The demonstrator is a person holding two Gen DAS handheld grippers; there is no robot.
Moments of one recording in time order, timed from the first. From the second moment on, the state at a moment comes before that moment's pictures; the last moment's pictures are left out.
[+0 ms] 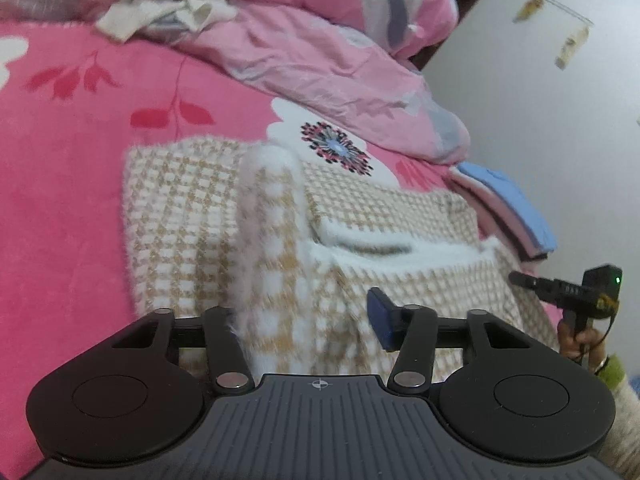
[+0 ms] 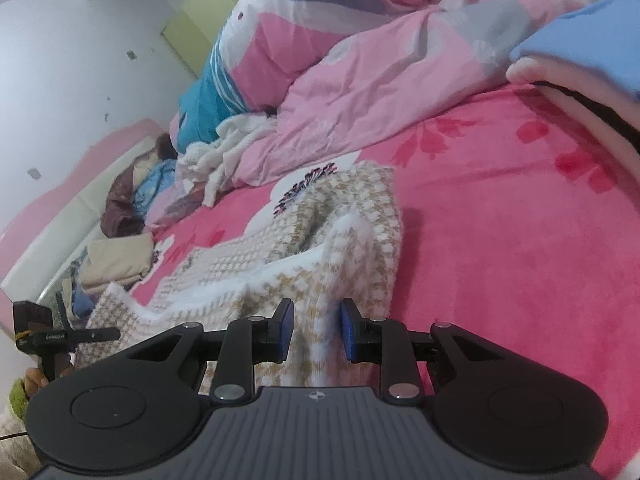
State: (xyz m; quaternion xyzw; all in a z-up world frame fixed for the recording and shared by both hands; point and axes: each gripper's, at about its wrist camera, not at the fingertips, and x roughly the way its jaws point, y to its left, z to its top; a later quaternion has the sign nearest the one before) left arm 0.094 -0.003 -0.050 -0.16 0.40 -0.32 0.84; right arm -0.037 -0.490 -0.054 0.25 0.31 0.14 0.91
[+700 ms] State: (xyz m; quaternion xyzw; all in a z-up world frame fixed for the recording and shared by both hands) left arm 0.092 0.027 -0.032 -0.22 0.33 -0.30 0.87; right arm -0.063 -0.470 0.007 0.18 0.21 0.05 0.96
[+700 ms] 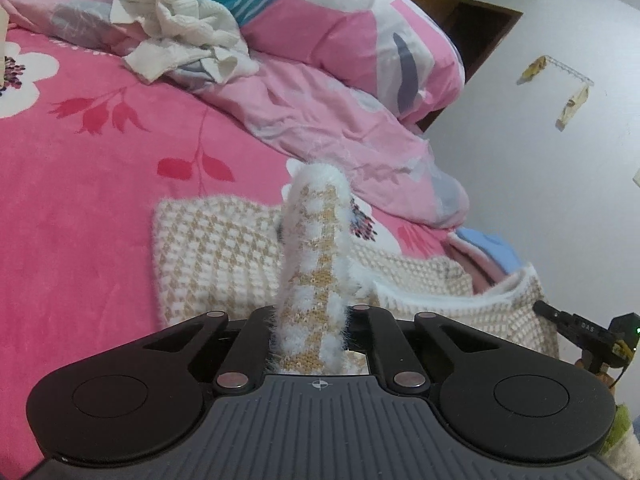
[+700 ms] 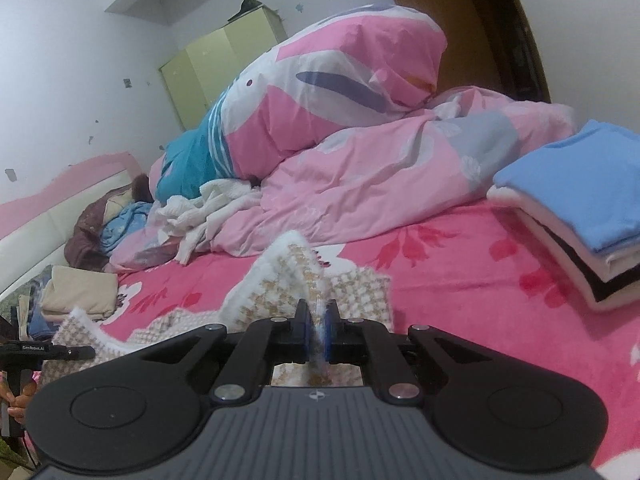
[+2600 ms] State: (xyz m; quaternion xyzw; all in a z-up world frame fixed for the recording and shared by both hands) left arm 0.194 -0.010 -0.037 -0.16 0.33 -0.25 0.90; right arm 0.041 -0.514 -0.049 0.27 0.21 0.02 0.94
